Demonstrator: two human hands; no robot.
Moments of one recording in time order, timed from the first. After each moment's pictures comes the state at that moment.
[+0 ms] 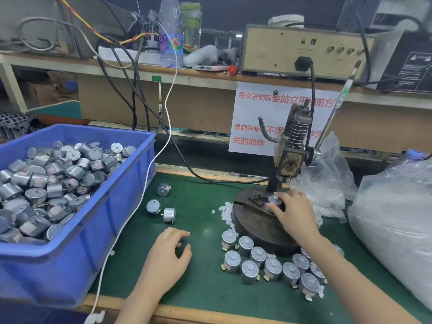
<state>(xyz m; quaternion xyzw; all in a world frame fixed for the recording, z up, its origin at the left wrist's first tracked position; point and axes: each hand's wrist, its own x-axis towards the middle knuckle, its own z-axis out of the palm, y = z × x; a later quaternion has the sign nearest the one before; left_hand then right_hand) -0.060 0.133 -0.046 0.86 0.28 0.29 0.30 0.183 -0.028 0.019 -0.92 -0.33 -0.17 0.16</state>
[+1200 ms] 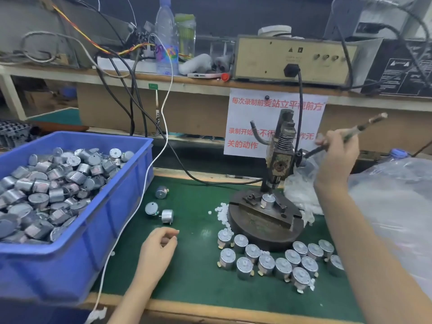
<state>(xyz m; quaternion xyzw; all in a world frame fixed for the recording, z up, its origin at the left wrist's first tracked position) -0.059 0.147 -0.044 0.76 0.33 0.34 0.45 0.168 -0.047 0.149 -0.53 -0.24 -0.18 0.80</state>
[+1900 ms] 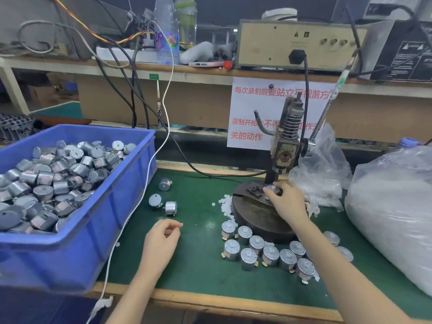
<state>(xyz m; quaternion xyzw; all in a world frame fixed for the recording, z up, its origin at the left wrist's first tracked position) -0.058 0.146 -0.044 0.74 0.34 0.34 0.47 0.178 -0.018 0.021 -0.90 -0.25 -0.08 0.35</state>
